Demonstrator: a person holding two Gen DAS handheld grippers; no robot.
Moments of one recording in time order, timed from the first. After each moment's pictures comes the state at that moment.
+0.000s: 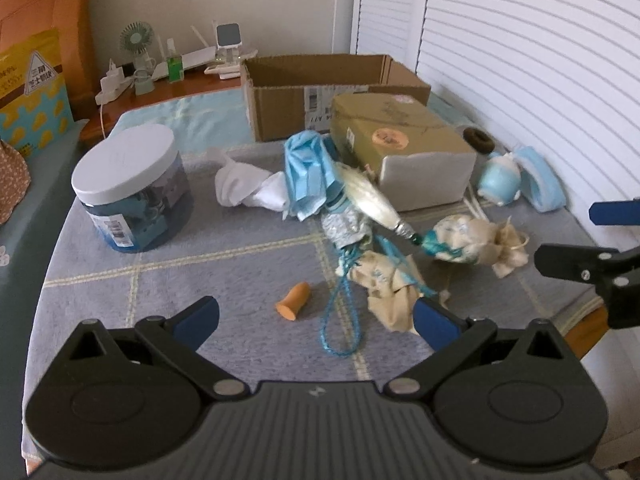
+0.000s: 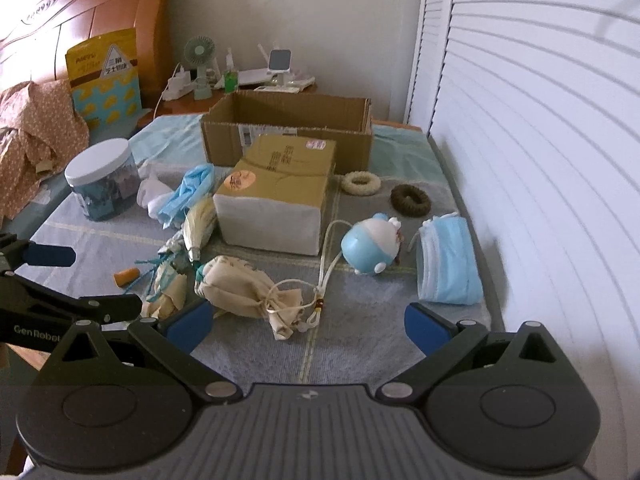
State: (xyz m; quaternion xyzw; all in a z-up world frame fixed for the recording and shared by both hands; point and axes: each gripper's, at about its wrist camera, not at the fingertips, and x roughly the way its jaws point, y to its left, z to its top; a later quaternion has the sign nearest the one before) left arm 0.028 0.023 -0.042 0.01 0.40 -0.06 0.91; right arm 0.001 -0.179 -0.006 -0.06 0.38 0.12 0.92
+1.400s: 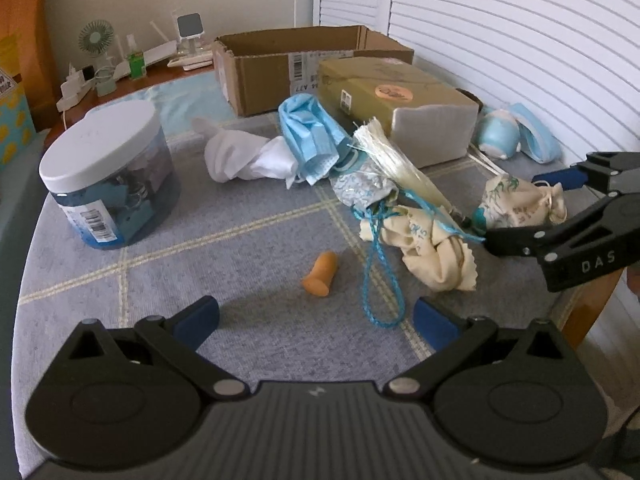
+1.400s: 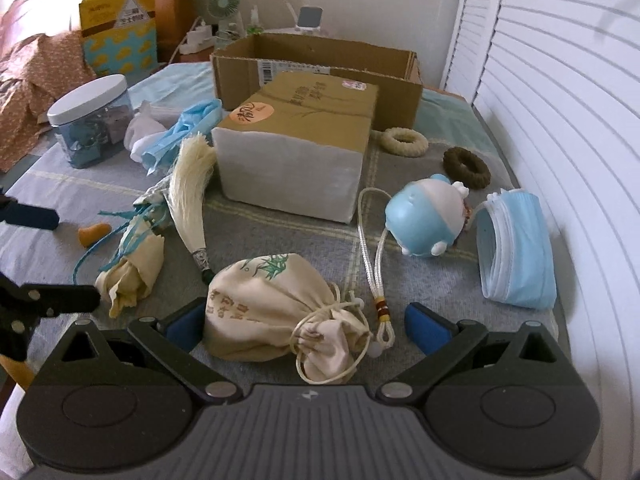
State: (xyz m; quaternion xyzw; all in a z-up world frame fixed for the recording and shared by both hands) left arm 0.037 0.053 -0.070 0.05 0.41 -0.13 0.90; right arm 0.035 -0.158 -0.065 -0.10 0.40 0.15 0.90
